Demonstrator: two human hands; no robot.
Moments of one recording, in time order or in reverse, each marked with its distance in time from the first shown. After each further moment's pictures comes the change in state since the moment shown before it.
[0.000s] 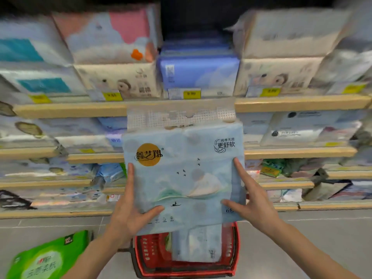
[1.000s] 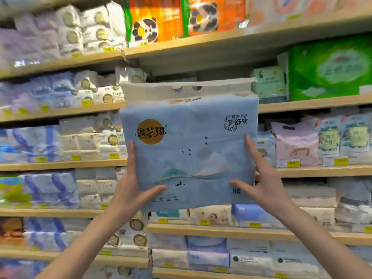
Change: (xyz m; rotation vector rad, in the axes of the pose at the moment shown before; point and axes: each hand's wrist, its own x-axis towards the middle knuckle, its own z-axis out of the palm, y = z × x) left_hand -0.111 0.230 -0.413 0.100 0.553 0.676; right_hand -0.009 -0.471 -0.084 -0.033 0.451 -0.763
